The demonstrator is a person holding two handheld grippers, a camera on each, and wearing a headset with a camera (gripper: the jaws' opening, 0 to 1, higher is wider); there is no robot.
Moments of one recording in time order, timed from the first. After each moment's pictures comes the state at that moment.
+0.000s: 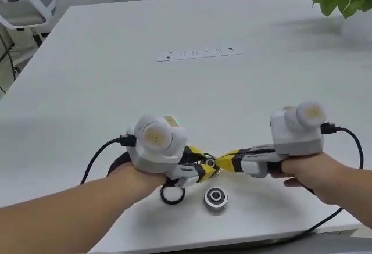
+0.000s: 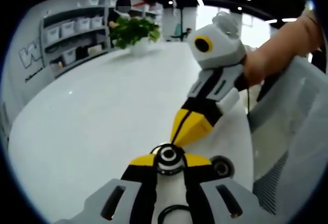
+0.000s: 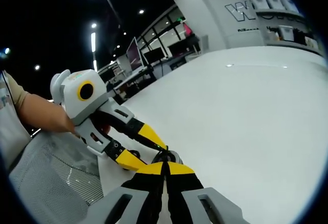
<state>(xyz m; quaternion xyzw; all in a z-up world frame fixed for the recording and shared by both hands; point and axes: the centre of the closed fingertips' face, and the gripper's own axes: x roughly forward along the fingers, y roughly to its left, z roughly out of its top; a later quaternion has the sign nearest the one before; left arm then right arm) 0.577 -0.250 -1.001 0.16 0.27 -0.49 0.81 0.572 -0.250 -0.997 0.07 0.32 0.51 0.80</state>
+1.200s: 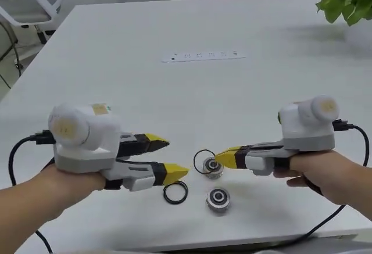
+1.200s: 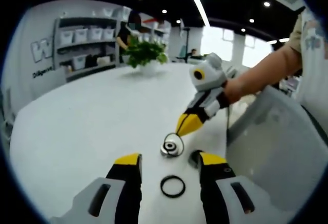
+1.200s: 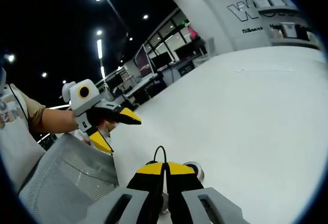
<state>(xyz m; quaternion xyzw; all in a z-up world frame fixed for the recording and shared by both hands) 0.544 -0.173 -0.928 0.08 0.23 -0.49 0.84 0.556 -0.236 -0.959 0.10 0.31 0.54 0.78</state>
